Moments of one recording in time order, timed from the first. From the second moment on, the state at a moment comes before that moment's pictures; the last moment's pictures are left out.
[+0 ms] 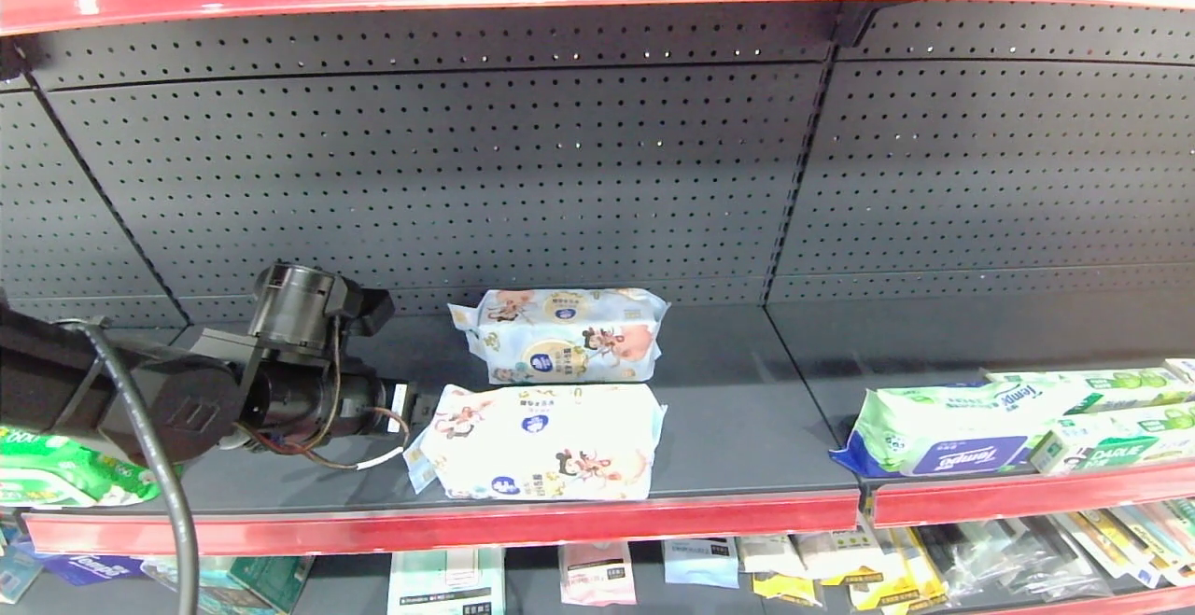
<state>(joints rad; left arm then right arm) -0.26 1.83 -0.80 -0.22 0.03 -0.09 0.00 0.00 0.00 0.00 0.01 0.00</state>
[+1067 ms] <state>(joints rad) 0.02 0.42 -0.36 0.02 -0.05 0.07 0.00 0.00 0.00 0.00 0.01 0.00</state>
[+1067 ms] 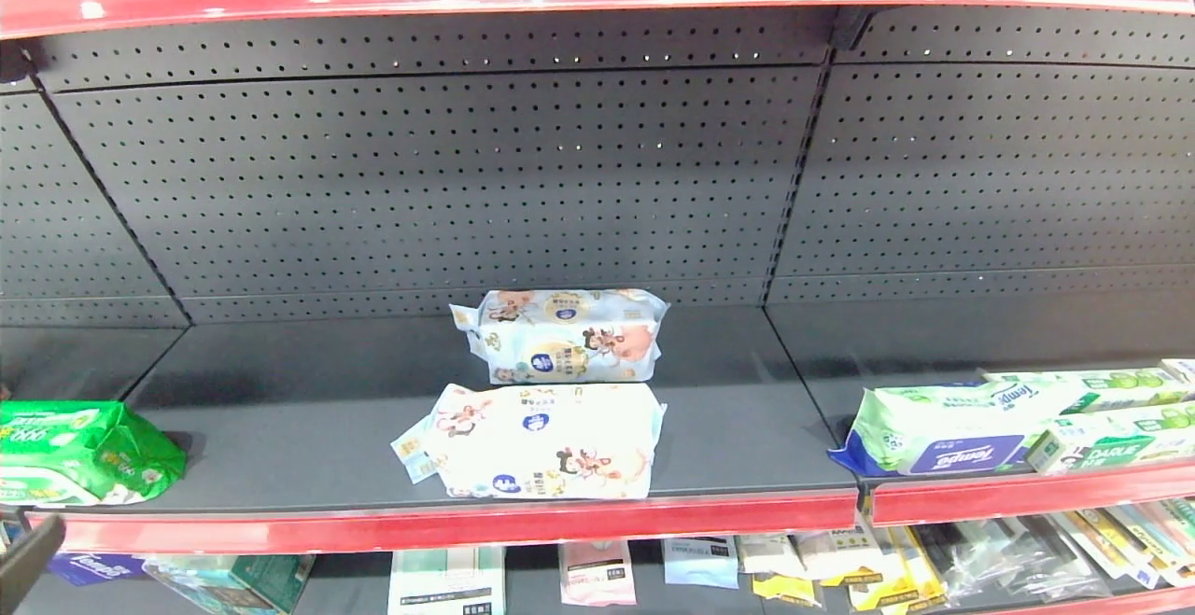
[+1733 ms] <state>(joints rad) 0.04 0.00 0.00 -0.05 0.04 0.10 0.00 0.00 0.00 0.00 0.01 0.00</state>
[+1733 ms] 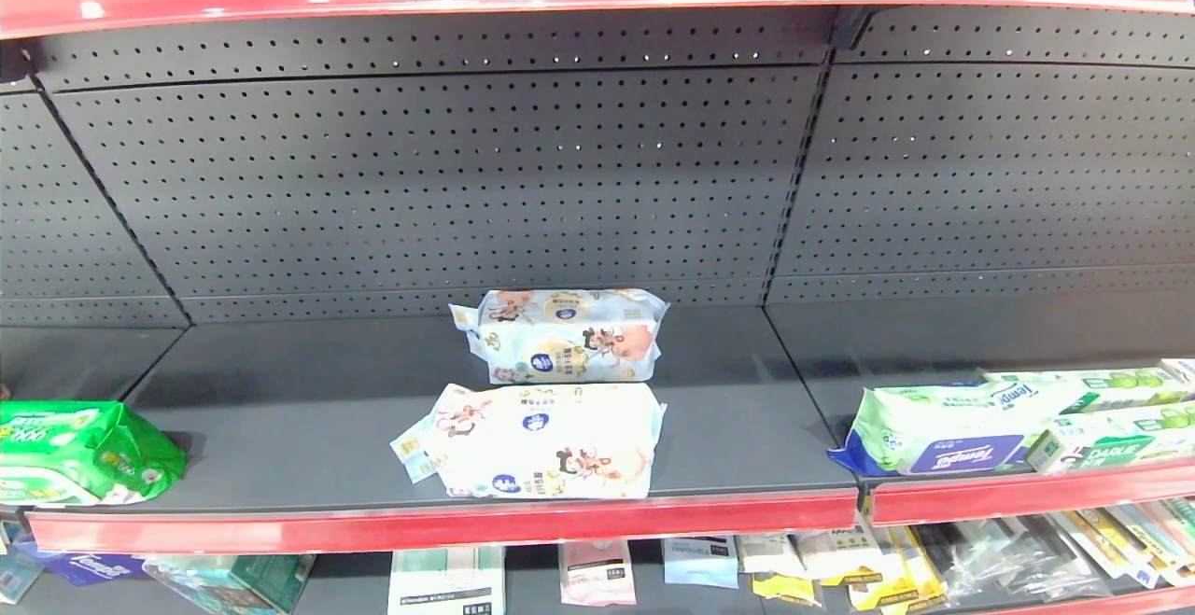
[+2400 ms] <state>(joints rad) 0.04 0.00 0.00 -0.05 0.13 0.02 0.00 0.00 0.00 0.00 0.02 0.00</state>
